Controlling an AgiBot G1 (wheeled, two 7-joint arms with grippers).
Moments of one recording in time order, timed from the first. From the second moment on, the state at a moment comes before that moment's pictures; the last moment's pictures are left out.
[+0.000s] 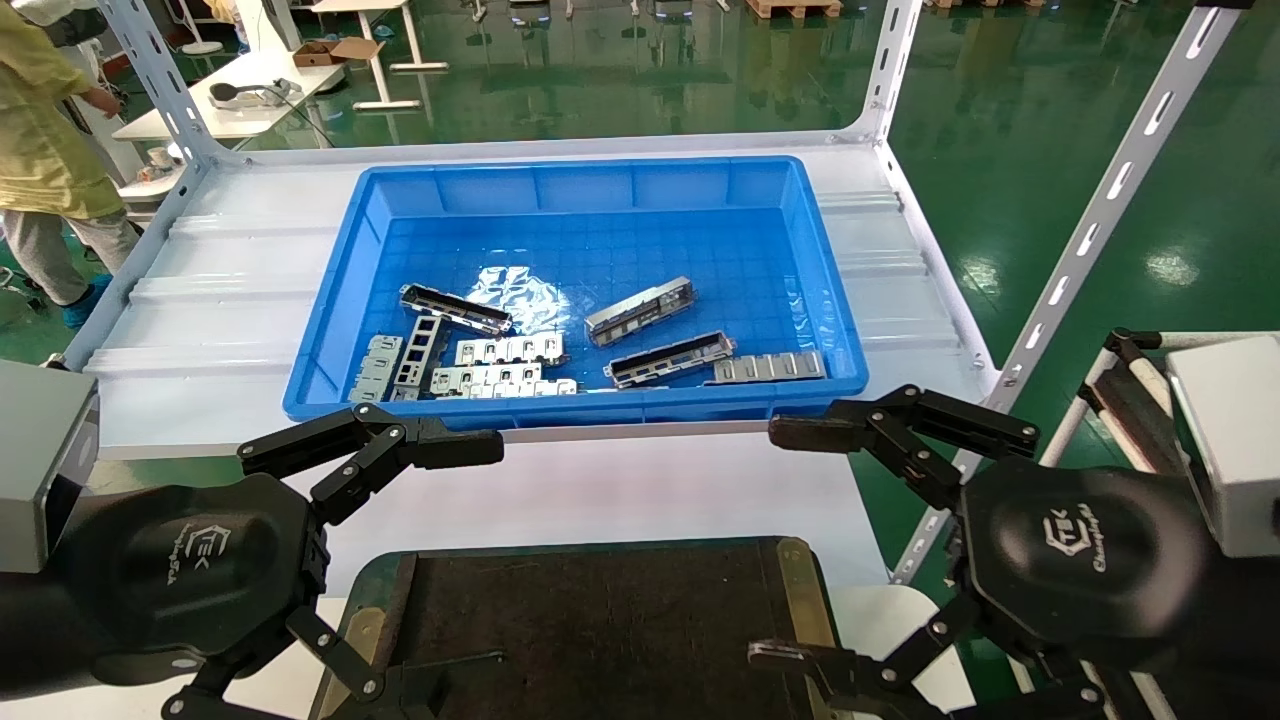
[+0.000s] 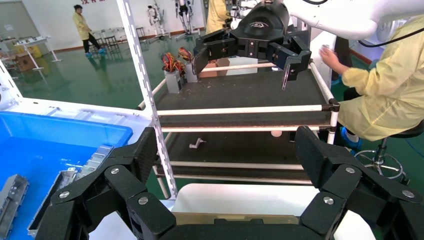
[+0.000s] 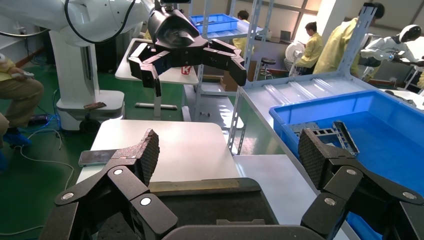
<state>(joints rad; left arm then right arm) -1.08 0.61 0.28 -1.28 0.73 1.49 -0.19 1.10 -0.58 -0.37 1.27 -0.67 -1.46 0.14</state>
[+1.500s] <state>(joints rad) -1.08 0.62 0.28 -1.28 0.74 1.49 -0.18 1.10 -0.58 -0.37 1.27 -0.67 -1.46 0.14</state>
